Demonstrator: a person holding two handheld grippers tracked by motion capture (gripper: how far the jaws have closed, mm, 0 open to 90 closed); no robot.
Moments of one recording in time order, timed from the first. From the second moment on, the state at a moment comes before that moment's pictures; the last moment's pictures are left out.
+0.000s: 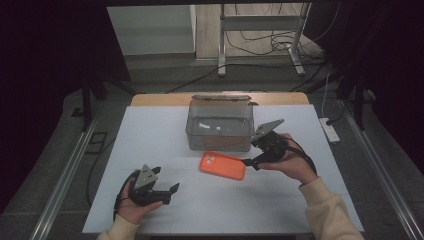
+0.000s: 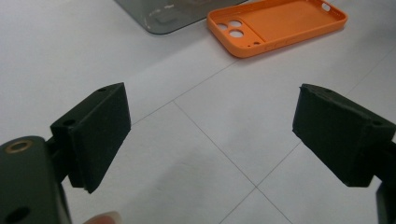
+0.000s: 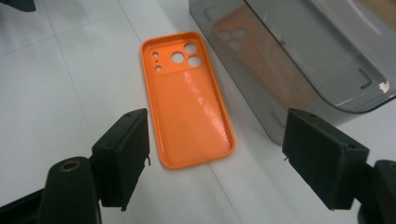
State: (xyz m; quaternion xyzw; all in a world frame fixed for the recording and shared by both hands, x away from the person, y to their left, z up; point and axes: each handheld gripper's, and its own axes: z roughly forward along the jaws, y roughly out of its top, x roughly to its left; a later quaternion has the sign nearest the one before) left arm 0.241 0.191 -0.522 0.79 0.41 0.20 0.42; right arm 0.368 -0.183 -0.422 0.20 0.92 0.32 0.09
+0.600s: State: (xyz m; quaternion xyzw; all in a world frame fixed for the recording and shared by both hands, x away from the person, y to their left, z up) left arm 0.241 0.191 -0.523 0.79 0.41 0.20 0.42; right arm 0.381 -0.161 -0.421 0.18 0.94 0.29 0.08
